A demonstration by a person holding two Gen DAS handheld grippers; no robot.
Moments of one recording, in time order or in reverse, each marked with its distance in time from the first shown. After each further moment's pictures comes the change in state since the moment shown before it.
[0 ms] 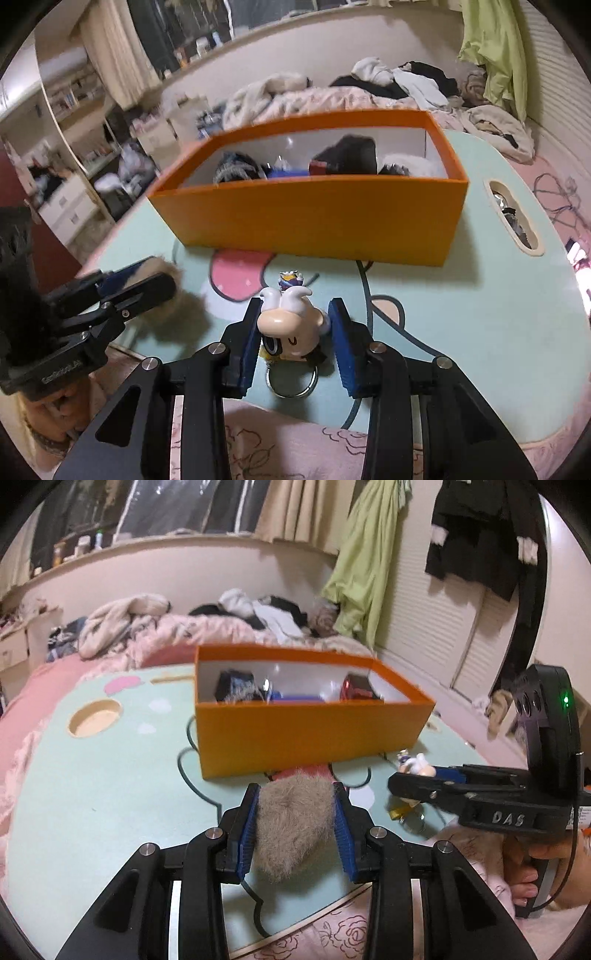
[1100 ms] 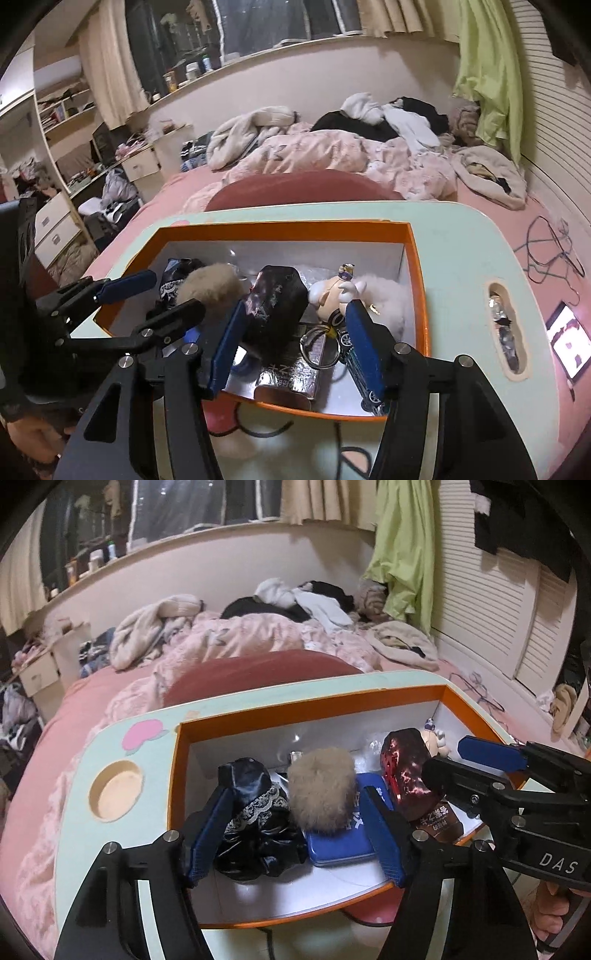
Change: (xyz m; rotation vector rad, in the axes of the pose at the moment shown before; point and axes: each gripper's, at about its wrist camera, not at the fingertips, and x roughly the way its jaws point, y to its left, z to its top) left arm 0.069 0.011 0.067 0.049 0.094 0.243; right arm 0.033 0.006 0.075 -0.047 -0.088 -0.105
